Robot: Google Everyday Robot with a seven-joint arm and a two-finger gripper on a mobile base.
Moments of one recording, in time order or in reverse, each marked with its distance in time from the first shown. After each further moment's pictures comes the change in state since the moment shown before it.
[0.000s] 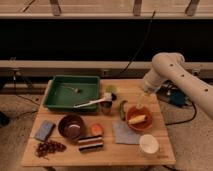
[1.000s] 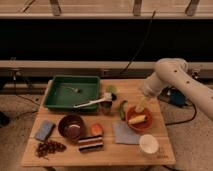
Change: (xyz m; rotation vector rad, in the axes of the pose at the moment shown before) arm 0.001 0.031 0.003 0.045 -0.080 0.021
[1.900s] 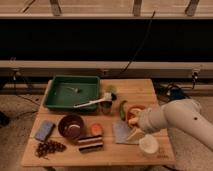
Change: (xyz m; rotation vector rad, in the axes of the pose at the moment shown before) arm -0.053 0.154 -0.005 0.049 -0.247 -0.024
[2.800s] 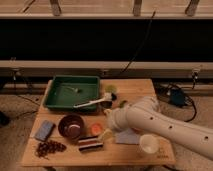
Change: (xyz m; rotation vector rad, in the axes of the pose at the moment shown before) arm -0.083 0.016 0.086 -0.030 -0.011 -0.021
